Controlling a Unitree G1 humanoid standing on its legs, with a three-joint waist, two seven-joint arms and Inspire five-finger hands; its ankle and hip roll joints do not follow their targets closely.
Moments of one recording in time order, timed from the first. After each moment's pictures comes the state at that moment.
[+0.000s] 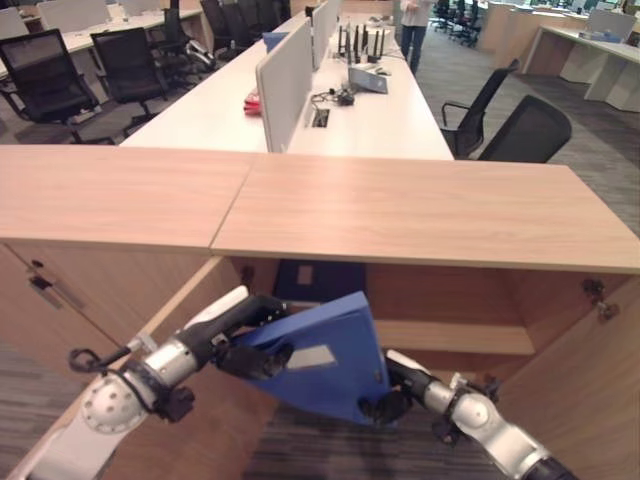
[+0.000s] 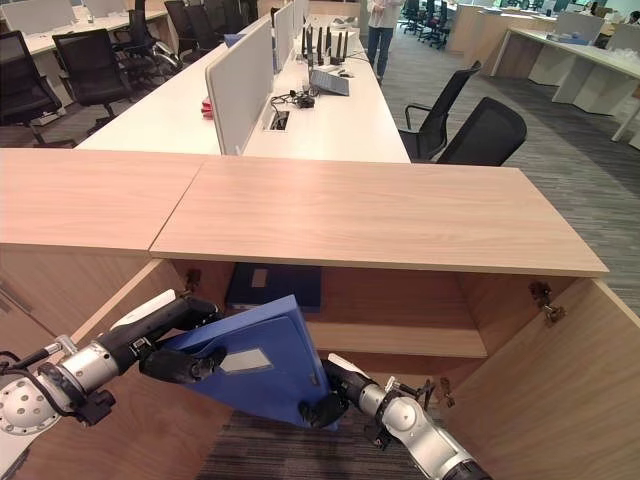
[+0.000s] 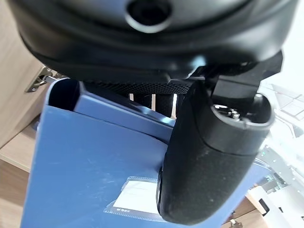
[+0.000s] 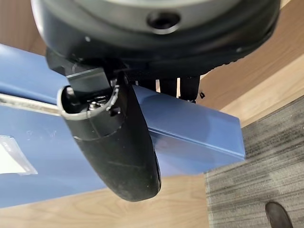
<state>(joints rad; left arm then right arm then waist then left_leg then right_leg) 0.29 0.97 -0.01 -0.39 -0.21 -0.04 -0.29 -0.06 -0.50 0.56 0.23 0.01 0.03 0.28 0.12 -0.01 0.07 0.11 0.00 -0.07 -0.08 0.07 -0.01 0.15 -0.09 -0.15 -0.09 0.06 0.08</state>
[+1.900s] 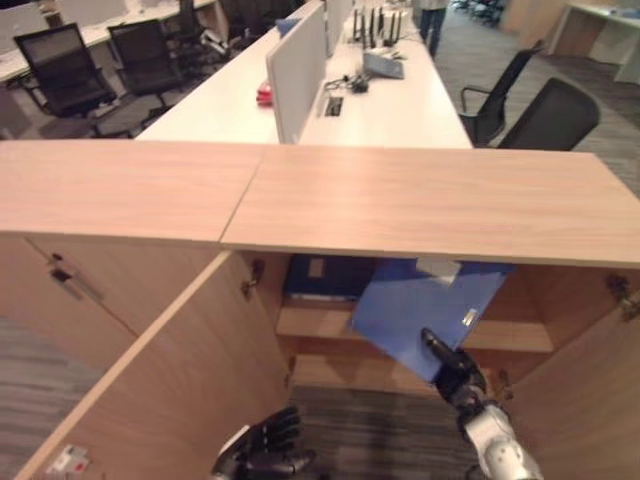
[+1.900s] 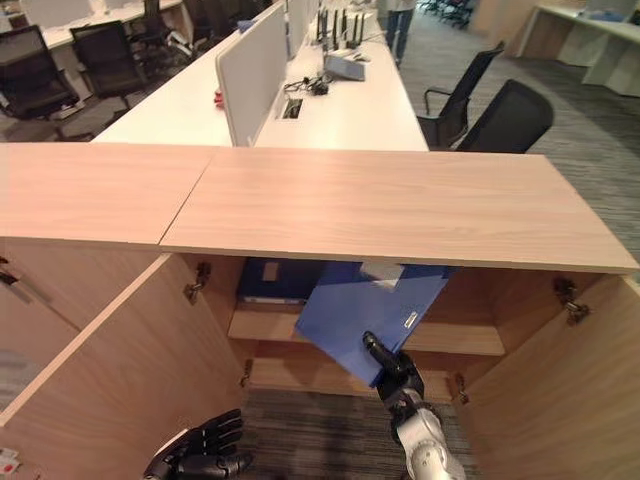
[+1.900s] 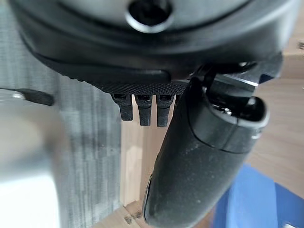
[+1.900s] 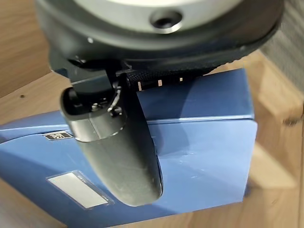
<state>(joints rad) 0.49 0.47 -0.19 0.12 -0.46 0.10 -0.28 -0.04 -0.19 0.01 0.40 1.08 -0.01 -0.12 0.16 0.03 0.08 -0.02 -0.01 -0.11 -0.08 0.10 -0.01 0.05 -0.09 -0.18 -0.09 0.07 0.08</state>
